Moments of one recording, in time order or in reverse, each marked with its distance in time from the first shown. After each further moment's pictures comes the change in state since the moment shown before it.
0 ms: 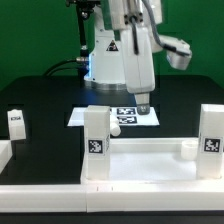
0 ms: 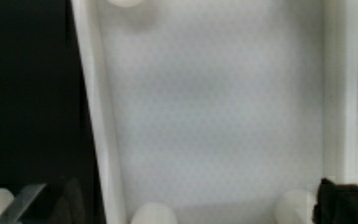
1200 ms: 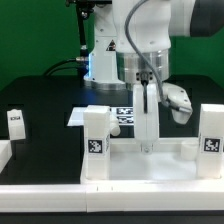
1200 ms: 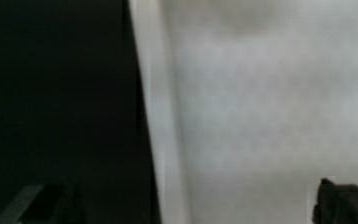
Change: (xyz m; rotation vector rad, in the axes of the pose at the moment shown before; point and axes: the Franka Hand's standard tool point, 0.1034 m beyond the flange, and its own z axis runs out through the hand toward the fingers) arm 0.002 0.048 0.090 -0.060 0.069 0.005
